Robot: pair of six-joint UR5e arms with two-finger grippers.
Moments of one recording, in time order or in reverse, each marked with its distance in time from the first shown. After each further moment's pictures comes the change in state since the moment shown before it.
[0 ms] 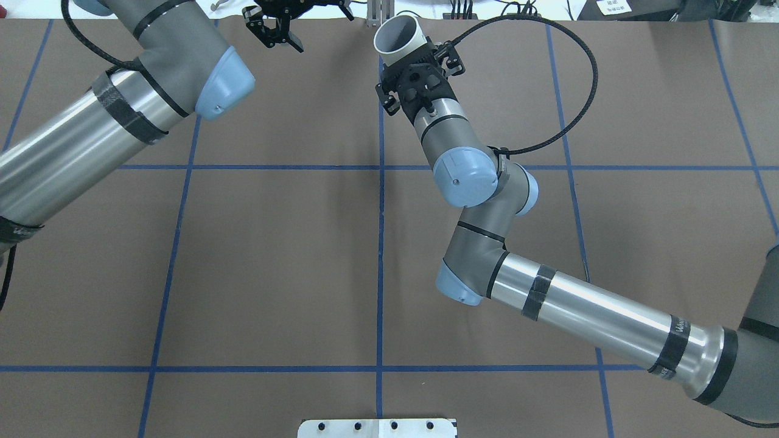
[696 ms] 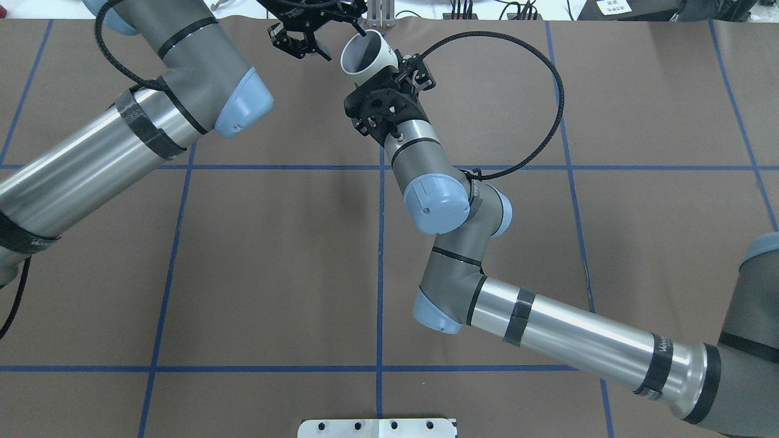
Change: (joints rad) left arm 0.037 -0.004 0.031 -0.073 0.039 -0.069; right arm -0.067 0.025 0.049 -0.010 -0.067 -0.070
